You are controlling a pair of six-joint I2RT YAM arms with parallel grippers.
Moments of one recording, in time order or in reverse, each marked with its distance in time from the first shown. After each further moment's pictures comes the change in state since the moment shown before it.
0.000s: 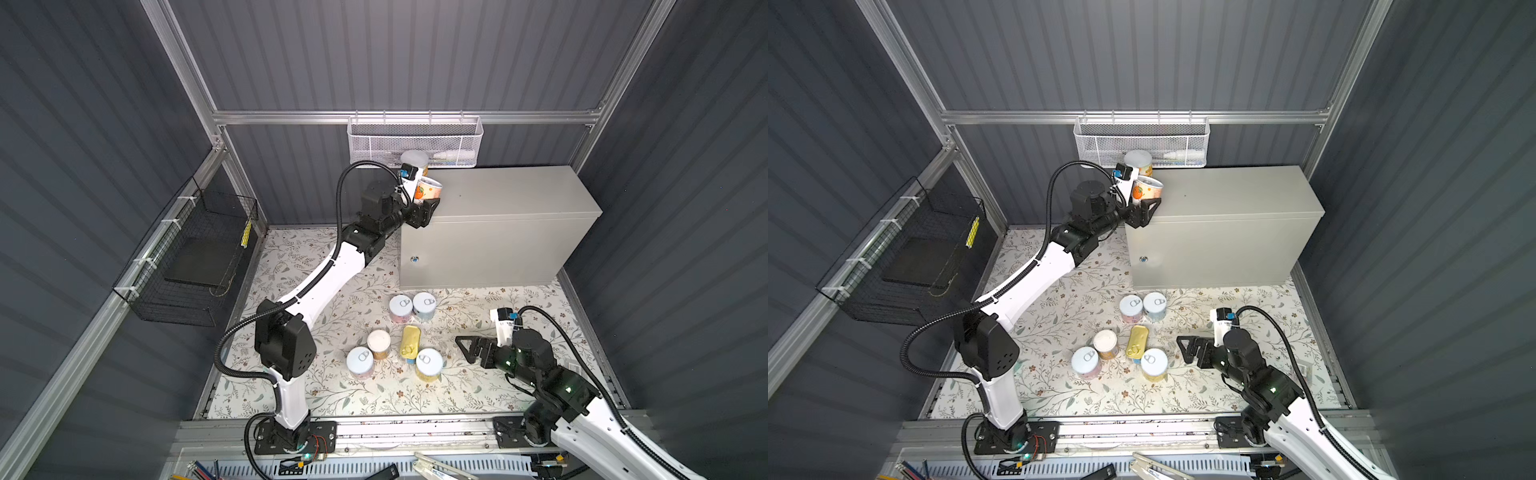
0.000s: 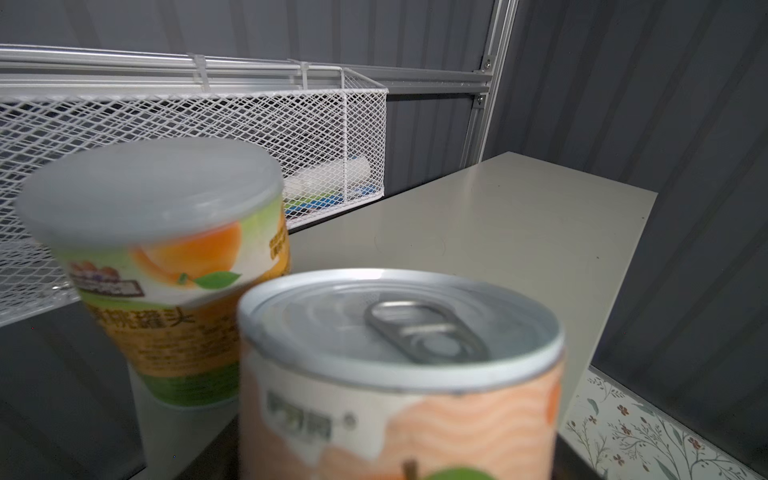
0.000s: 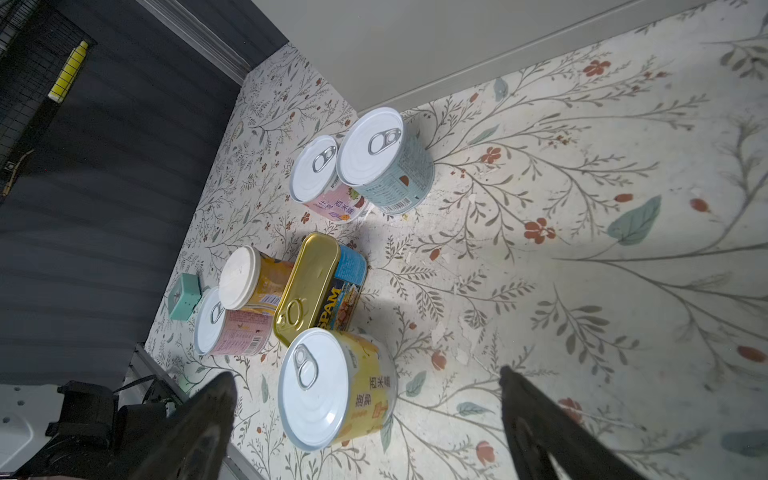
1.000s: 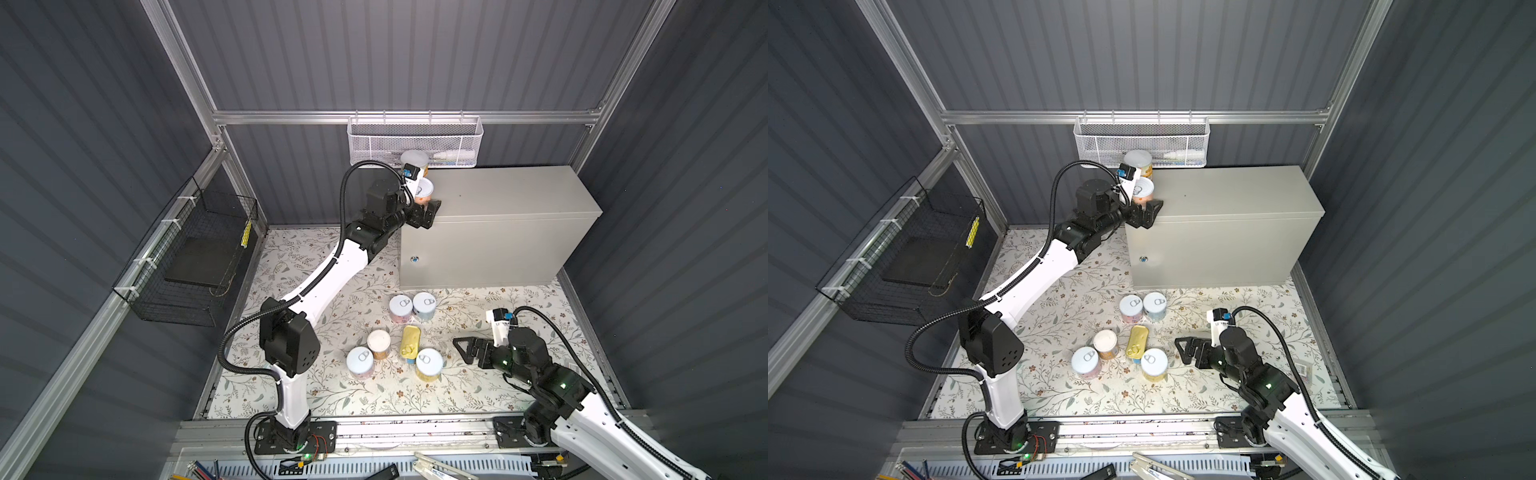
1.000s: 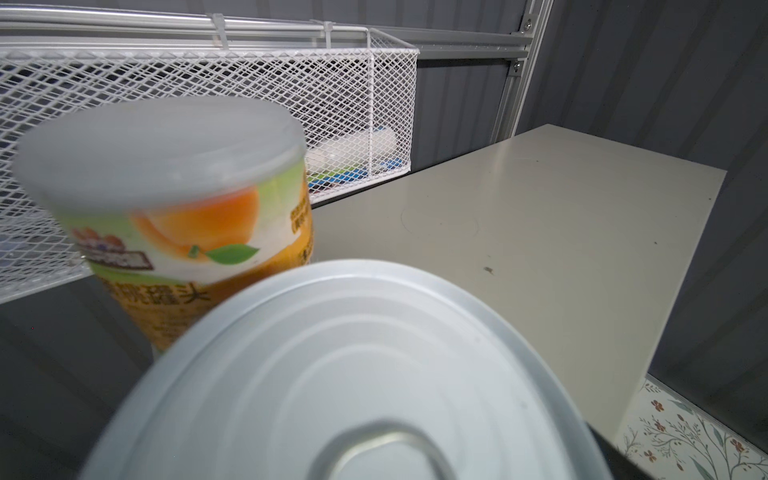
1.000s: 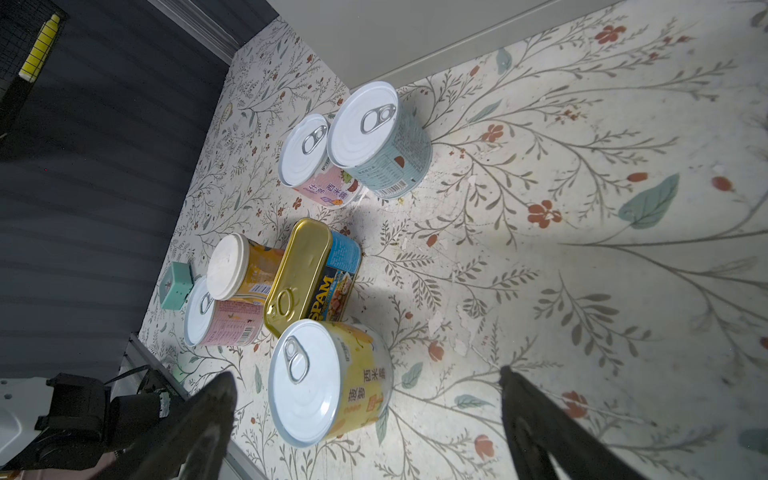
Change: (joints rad) left arm -0.001 0.039 0.076 -0.118 -0.085 0.023; right arm 0.000 0.053 -0.008 0.019 -0.023 -0.001
